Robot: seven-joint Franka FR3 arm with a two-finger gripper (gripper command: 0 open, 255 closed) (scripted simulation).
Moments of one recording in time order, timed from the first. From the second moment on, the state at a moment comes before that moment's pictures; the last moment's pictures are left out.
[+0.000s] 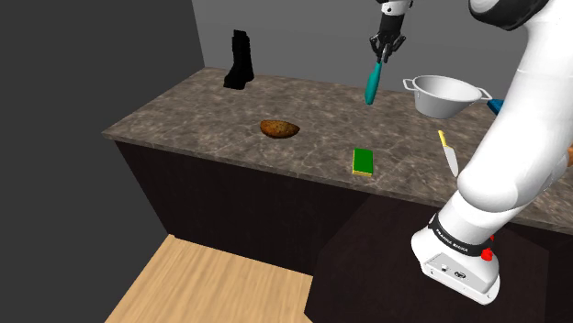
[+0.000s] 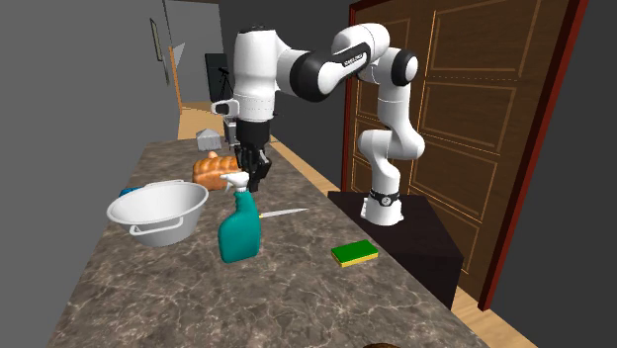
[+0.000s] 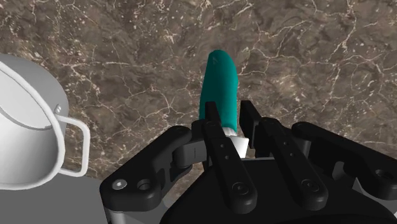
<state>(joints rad) -0.30 0.22 -0.41 -1.61 -0.01 1.88 0.06</state>
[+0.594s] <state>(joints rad) -0.31 0.23 -0.41 -1.48 -0.01 1.76 0.05</state>
